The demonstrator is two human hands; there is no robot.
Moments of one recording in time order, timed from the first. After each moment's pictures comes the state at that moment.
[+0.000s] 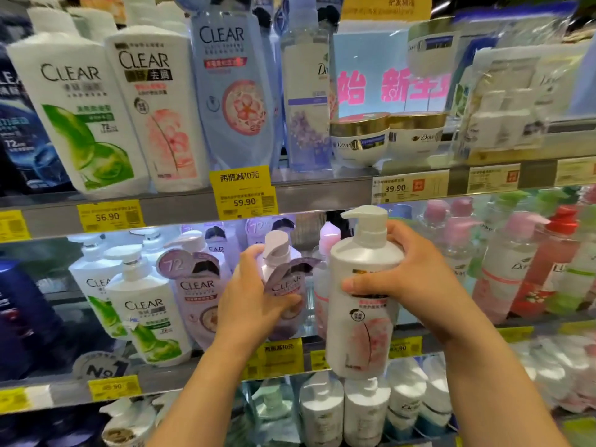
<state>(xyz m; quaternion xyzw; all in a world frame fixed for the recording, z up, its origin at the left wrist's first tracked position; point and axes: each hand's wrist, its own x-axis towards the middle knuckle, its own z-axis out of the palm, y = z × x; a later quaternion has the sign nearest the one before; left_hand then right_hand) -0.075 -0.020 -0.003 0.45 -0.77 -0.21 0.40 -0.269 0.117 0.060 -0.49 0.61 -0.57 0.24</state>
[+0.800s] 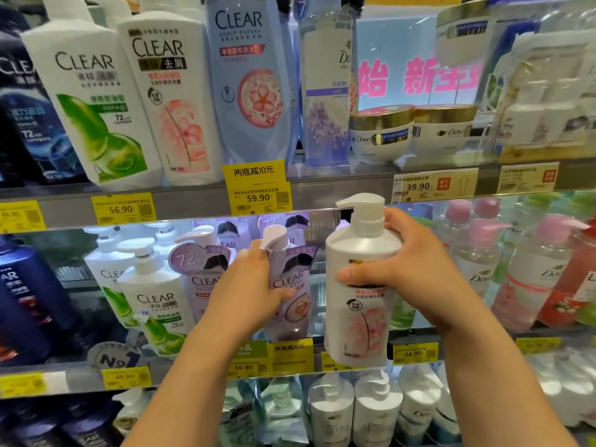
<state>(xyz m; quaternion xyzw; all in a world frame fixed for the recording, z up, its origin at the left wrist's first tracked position) -0.057 -0.030 0.029 0.47 -0.83 -0.14 0.26 -0.260 0.093 0.068 -0.52 0.59 -0.56 0.25</state>
